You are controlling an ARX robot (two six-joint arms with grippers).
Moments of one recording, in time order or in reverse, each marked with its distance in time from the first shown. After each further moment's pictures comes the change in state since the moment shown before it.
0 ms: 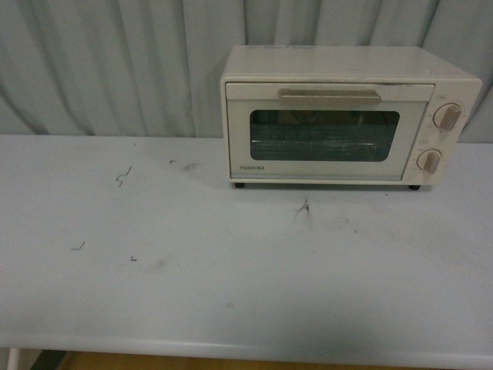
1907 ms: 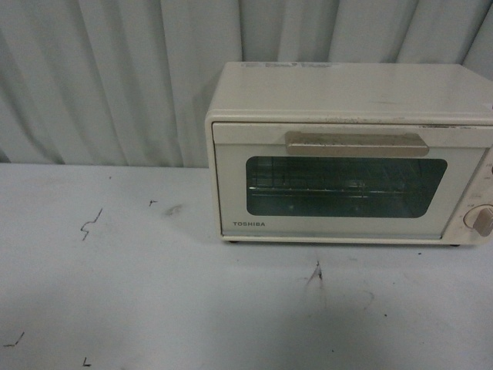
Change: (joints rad) left arm 0.000 0.000 0.000 -0.001 0.000 0.000; right arm 0.000 0.000 0.000 0.000 0.000 0.000
